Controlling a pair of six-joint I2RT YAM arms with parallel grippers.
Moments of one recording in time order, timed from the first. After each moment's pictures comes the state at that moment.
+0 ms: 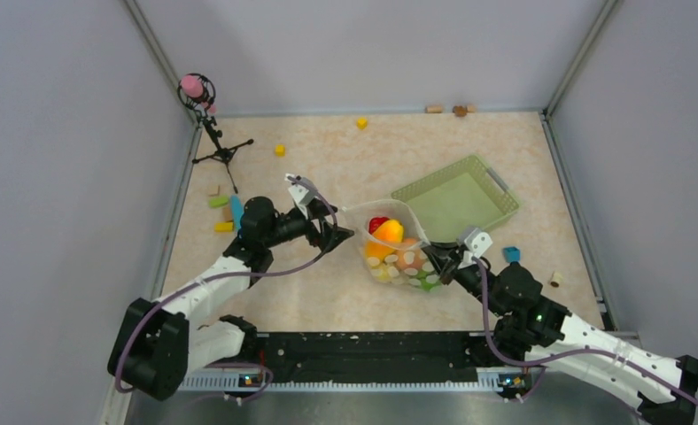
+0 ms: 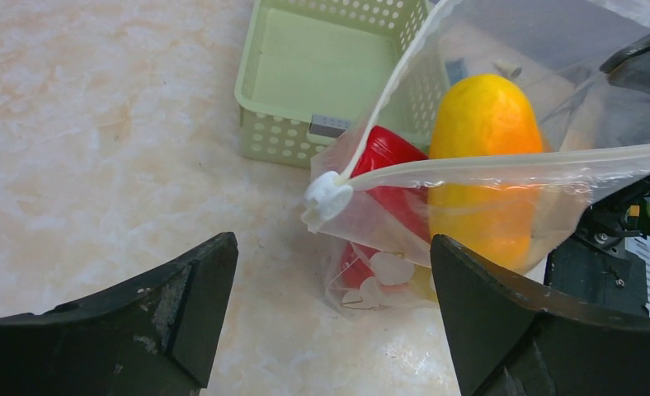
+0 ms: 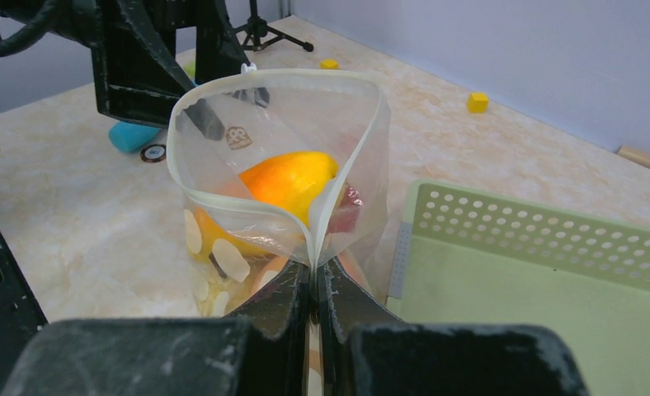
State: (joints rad) left arm -0.40 1.09 0.47 0.52 0.70 -0.16; right arm 1.03 0.35 0.30 0.12 0.26 -0.07
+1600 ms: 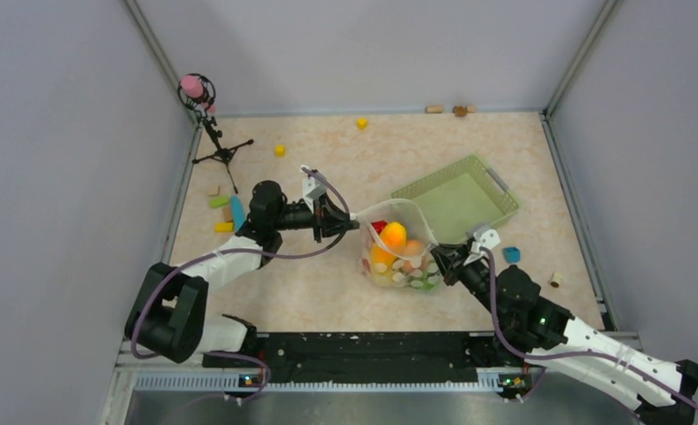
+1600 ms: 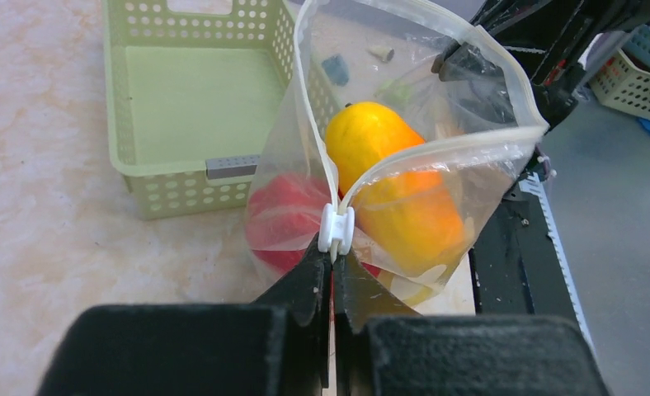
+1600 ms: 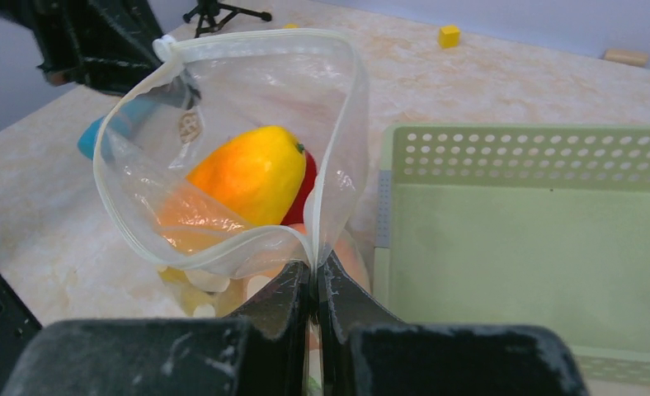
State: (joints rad) left arm -0.39 1.35 0.62 0.66 1.10 -0.17; right arm 1.03 0.29 0.27 0.01 0.37 0.09
